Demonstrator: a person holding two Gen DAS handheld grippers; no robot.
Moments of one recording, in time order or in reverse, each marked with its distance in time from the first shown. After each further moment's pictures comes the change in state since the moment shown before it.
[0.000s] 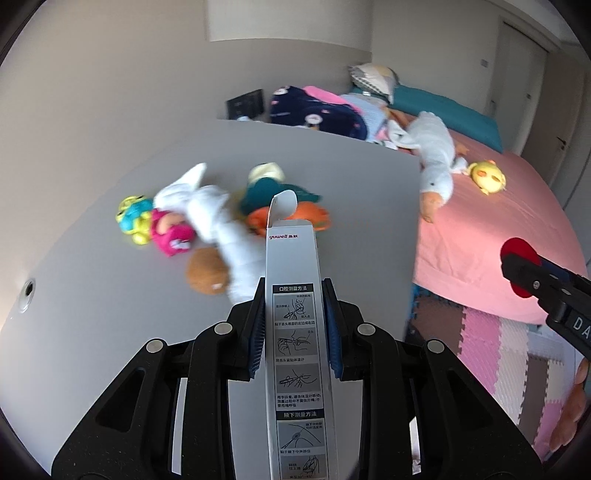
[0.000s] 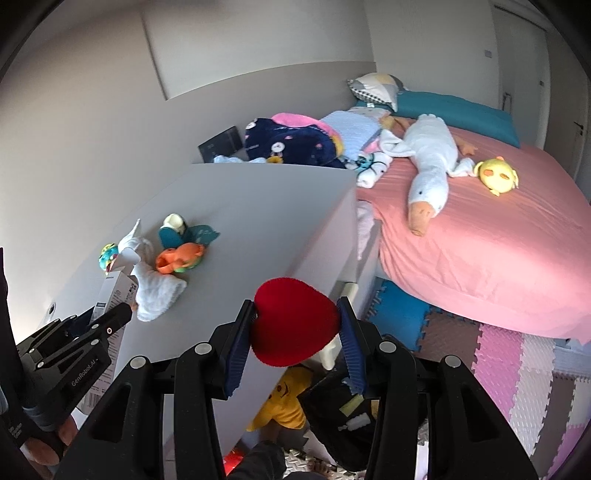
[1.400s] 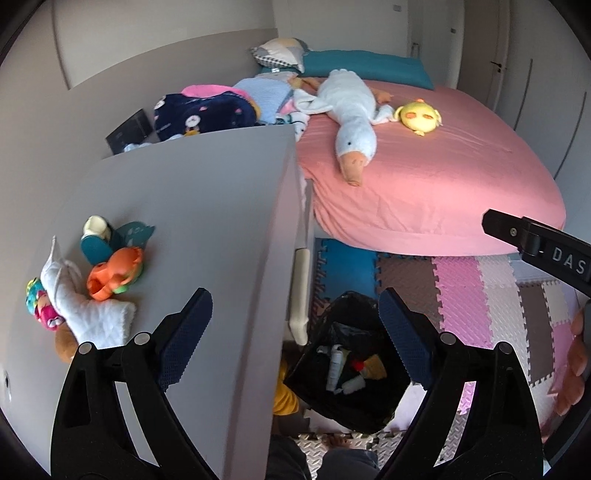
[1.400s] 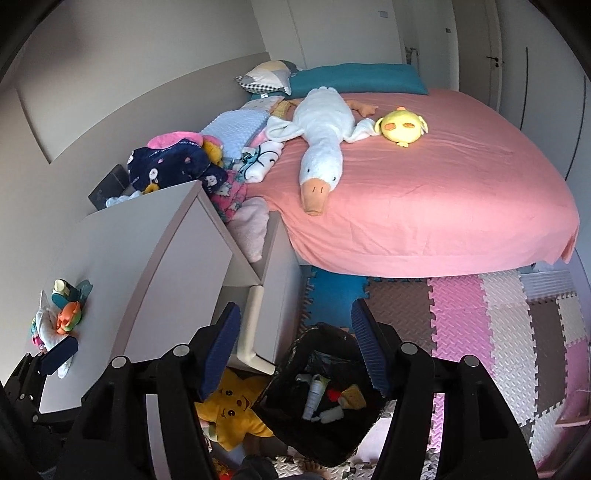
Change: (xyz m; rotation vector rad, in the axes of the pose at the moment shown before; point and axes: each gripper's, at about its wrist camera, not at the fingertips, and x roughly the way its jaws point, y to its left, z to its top) left arm 0.046 -0.131 0.016 0.290 0.066 -0.134; right arm 0.014 -0.134 0.000 0.278 0.019 -0.210
